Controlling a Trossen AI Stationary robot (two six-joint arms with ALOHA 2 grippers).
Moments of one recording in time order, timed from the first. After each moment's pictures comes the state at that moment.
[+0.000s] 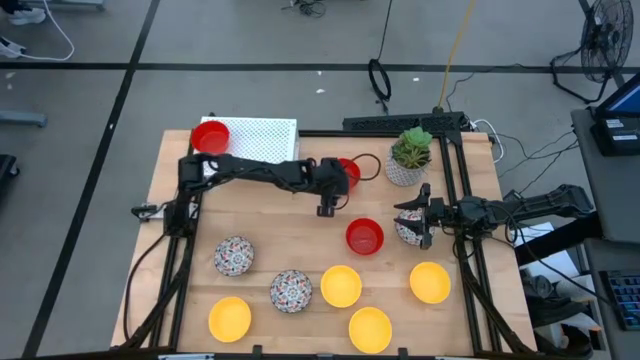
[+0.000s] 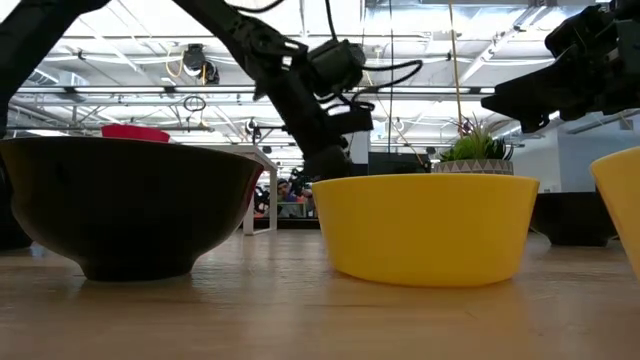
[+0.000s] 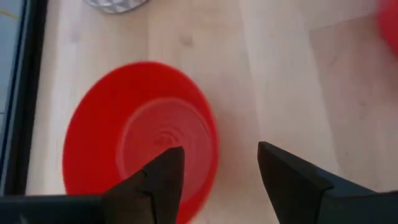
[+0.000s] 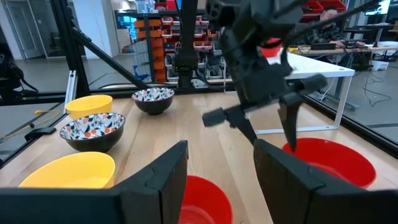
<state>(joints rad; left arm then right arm) 0.21 2.06 1.43 -0.26 -0.10 0.42 0.15 0.30 0.02 0.25 0.23 0.06</state>
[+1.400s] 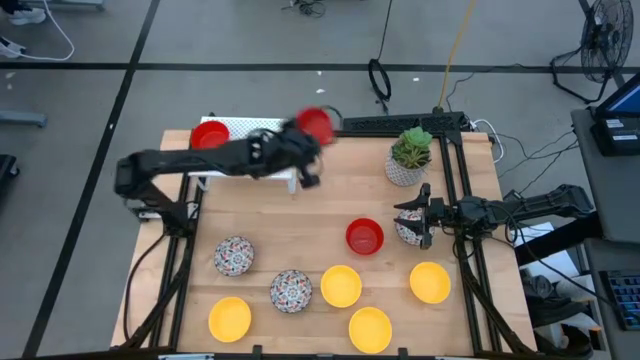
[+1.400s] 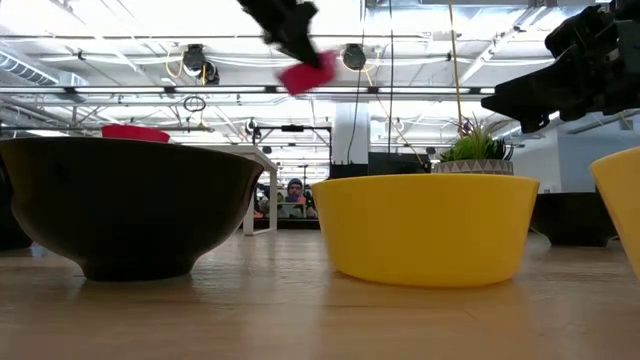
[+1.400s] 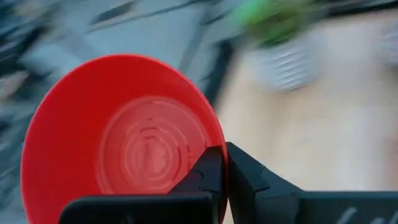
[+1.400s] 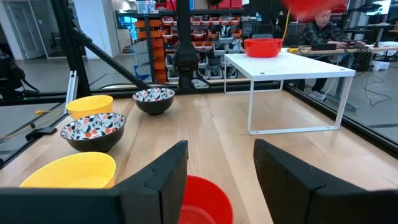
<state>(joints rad) 0.18 1.55 1.45 -0.48 -0.49 0.25 0.15 0.30 0.02 0.25 0.23 0.06</state>
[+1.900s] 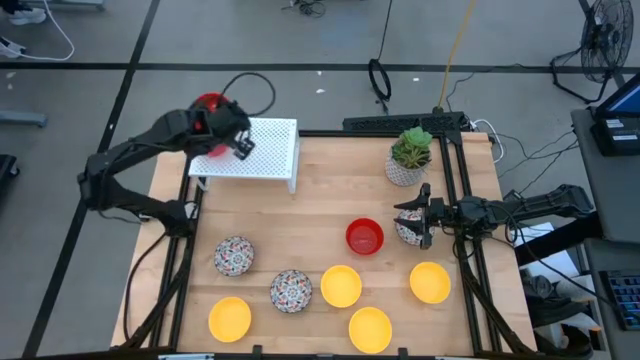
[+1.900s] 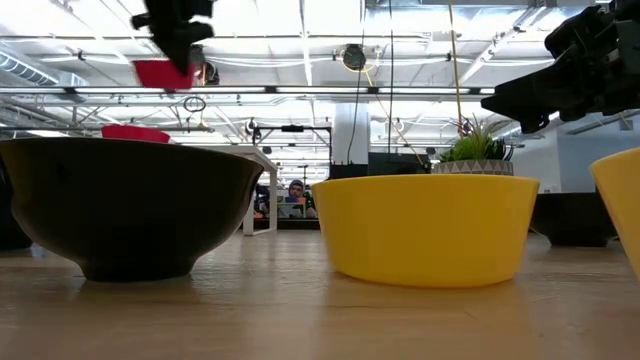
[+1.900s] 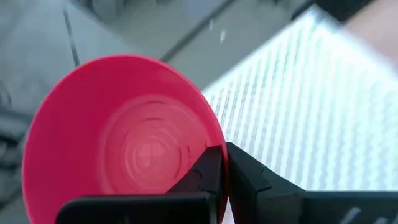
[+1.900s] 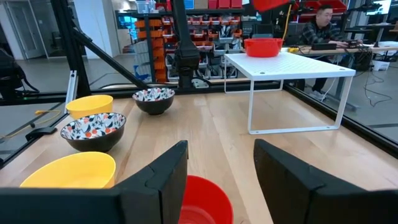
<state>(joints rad) 0.45 1.27 1.45 -1.29 -0.65 -0.29 0.15 0.30 0.02 0.25 0.23 0.06</state>
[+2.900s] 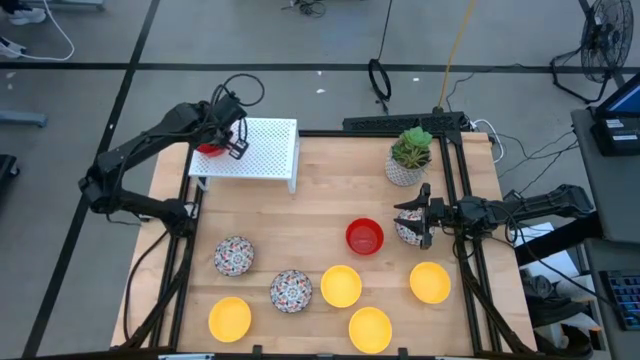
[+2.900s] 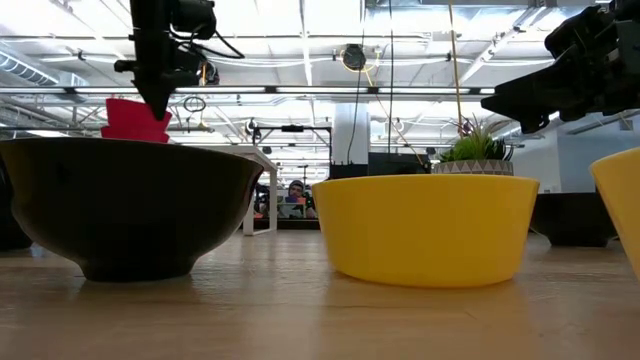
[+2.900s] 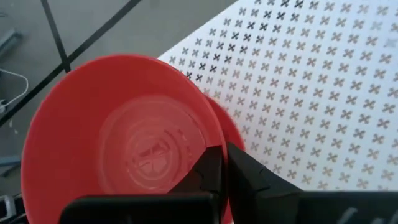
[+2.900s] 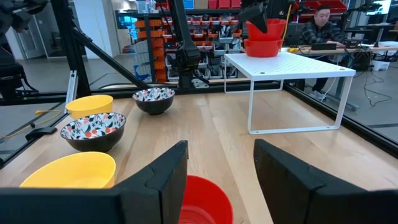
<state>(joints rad) 0.71 1.29 1.28 -1.21 -0.44 -0.22 0.15 0.30 0.02 0.25 0.23 0.06</state>
